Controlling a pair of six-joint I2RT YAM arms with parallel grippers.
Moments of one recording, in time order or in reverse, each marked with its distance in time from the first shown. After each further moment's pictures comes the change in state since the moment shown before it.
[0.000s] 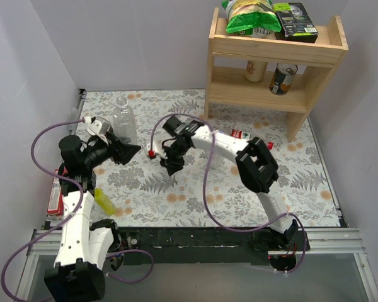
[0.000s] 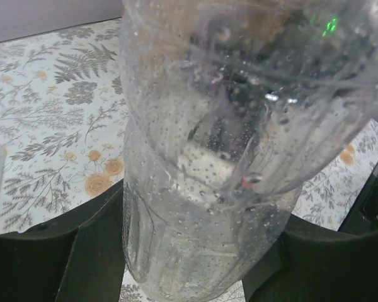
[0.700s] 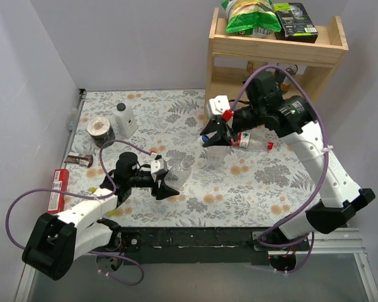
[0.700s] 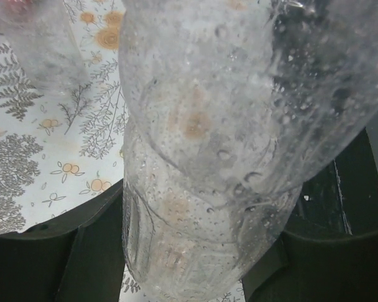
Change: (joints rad) left arm -0.608 0.263 -0.321 0.345 0.063 0.375; right arm -0.283 -0.802 0.056 -0.322 -0.335 0.076
